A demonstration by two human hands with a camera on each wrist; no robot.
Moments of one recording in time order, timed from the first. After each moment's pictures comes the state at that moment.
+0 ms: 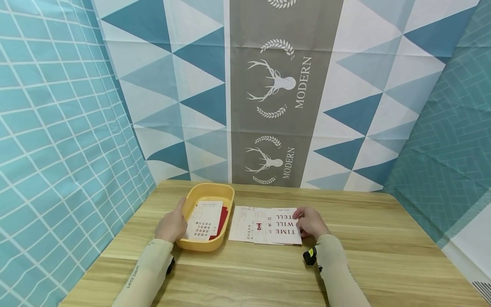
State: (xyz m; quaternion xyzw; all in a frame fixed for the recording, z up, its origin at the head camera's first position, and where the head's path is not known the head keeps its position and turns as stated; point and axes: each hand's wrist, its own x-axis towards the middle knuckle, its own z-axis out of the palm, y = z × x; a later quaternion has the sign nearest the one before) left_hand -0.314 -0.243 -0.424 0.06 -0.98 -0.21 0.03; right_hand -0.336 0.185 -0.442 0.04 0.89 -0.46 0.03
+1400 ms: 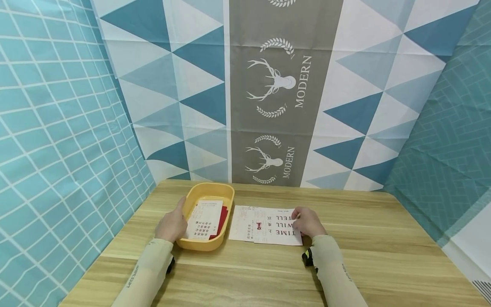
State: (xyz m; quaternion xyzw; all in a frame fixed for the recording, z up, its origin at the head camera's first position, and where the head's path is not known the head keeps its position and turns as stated) left_hand -0.316 -0.244 -0.426 0.05 -0.98 -0.21 0.03; right_hand -0.336 0.176 -0.442 0.00 0.93 -0.36 -0.01
